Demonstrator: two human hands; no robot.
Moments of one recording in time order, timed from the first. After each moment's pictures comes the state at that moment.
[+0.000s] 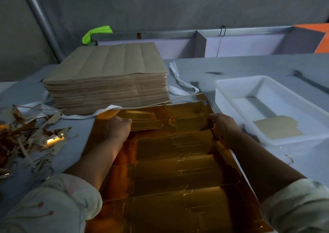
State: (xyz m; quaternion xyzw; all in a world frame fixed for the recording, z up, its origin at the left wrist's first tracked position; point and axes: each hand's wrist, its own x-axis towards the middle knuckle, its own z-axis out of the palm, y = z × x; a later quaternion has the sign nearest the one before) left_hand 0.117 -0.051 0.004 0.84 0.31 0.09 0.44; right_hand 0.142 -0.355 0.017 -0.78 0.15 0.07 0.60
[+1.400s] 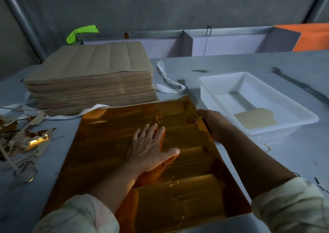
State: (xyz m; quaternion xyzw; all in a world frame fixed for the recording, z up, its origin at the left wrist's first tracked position) left_hand 0.064 -0.145 -0.026 0.99 -0.10 -0.05 0.05; right_hand 0.131 -0.372 0.020 -0.70 0.16 0.14 0.68
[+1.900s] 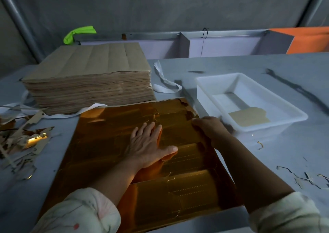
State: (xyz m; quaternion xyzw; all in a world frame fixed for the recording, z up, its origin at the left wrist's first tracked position) left_hand 0.068 -0.144 -0.030 0.99 -0.09 -0.04 0.06; right_hand 0.099 -0.371 0.018 -0.77 0.15 0.11 0.61
